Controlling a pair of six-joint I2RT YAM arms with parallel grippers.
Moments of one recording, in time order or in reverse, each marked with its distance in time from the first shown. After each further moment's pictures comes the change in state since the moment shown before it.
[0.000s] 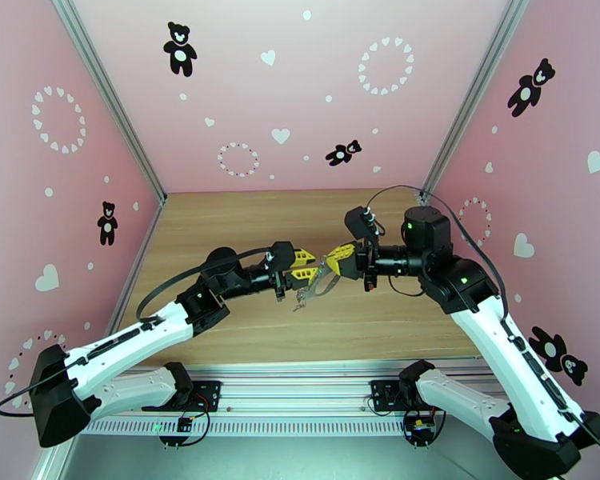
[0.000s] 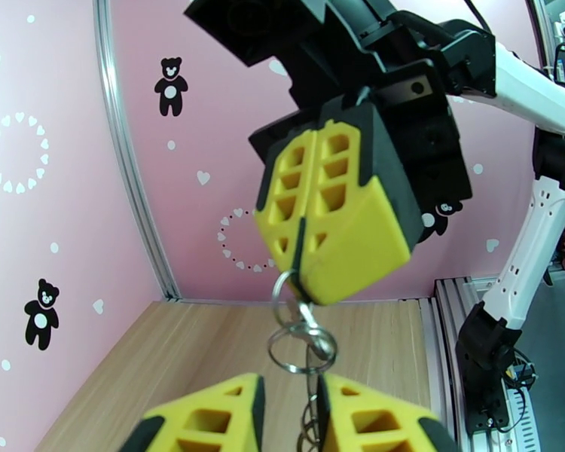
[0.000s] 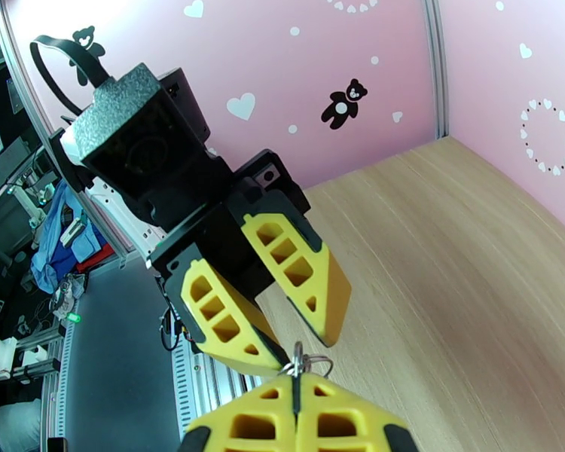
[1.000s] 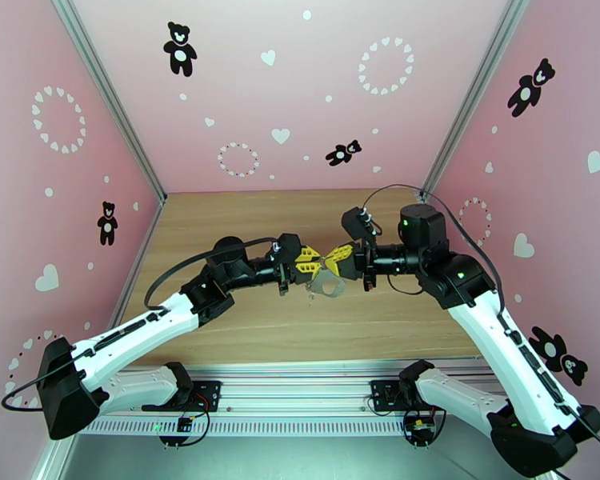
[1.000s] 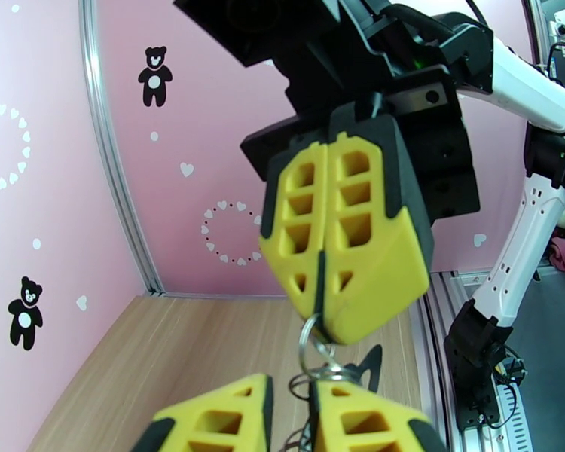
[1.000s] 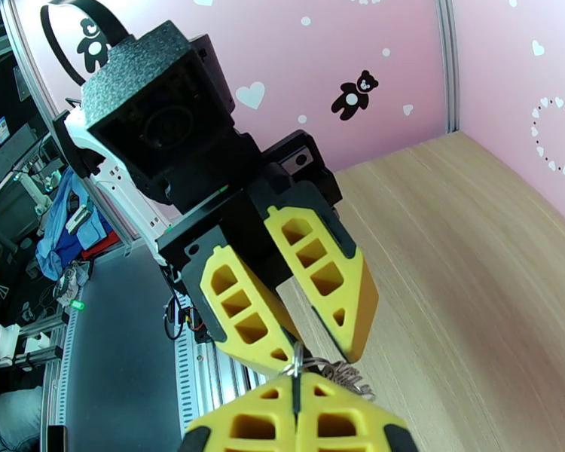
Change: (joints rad) left arm 0.026 0.072 0.082 -0.044 0.068 -0.008; right arm 0.000 0.027 0.027 -0.045 -0.025 -0.052
